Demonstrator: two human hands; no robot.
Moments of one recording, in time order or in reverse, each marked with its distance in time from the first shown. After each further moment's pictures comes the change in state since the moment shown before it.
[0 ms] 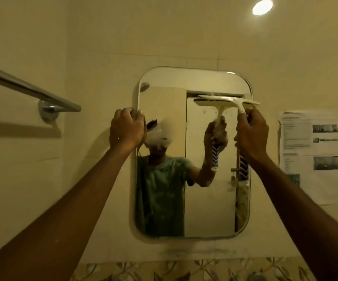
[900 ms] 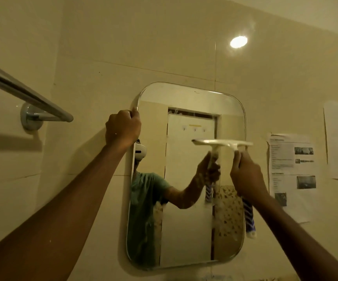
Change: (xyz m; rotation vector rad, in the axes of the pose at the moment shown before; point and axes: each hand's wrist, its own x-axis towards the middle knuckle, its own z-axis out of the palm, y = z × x) left_hand 0.057 -0.002 0.010 -0.060 0.024 0.087; right_hand -0.040 0.006 -0.008 -0.482 -0.223 0.004
